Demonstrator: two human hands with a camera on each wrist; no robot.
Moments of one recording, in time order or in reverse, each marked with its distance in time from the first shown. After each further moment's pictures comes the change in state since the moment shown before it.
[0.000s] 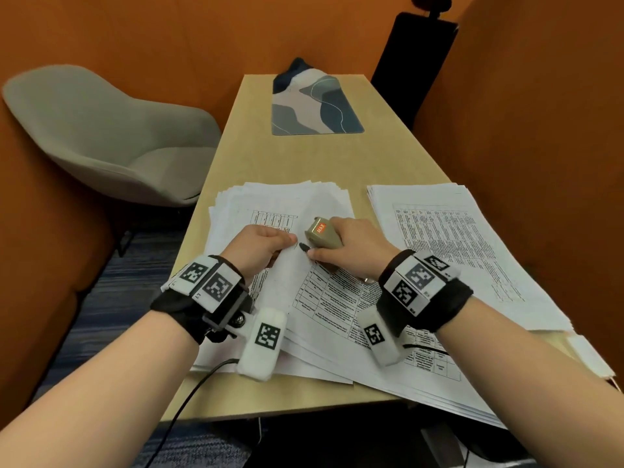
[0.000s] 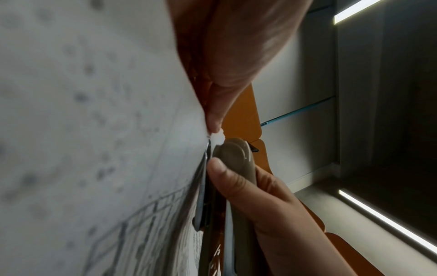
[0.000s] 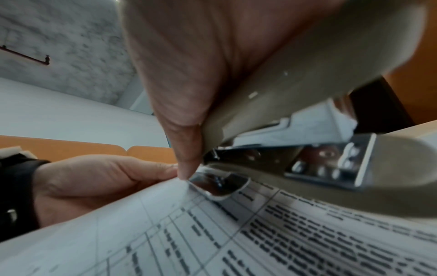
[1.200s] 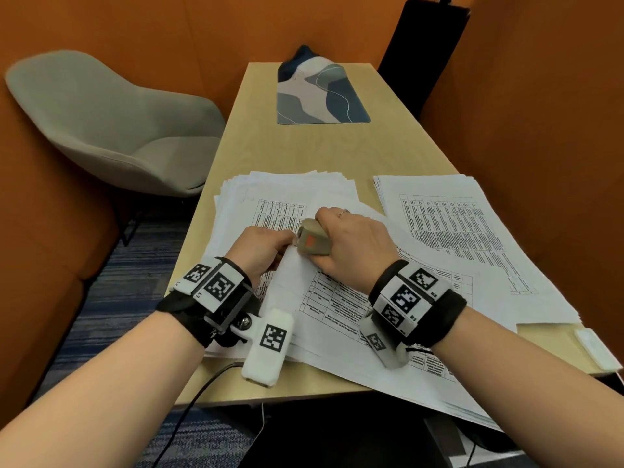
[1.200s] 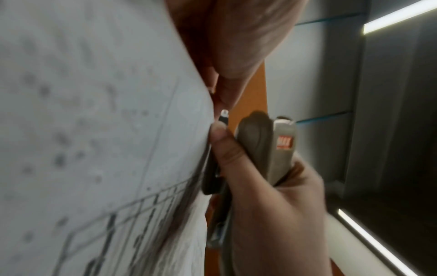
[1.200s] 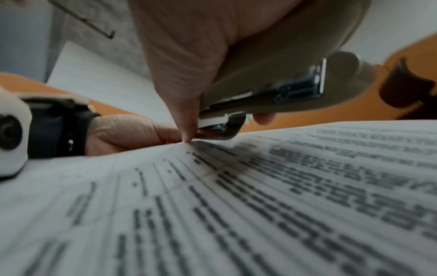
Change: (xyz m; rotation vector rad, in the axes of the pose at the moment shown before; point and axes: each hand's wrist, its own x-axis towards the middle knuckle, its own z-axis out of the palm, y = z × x) left_hand -0.013 -0.009 0.004 -0.096 0.084 -0.070; right_hand -0.021 -0.019 0.017 -0.324 0.324 -0.333
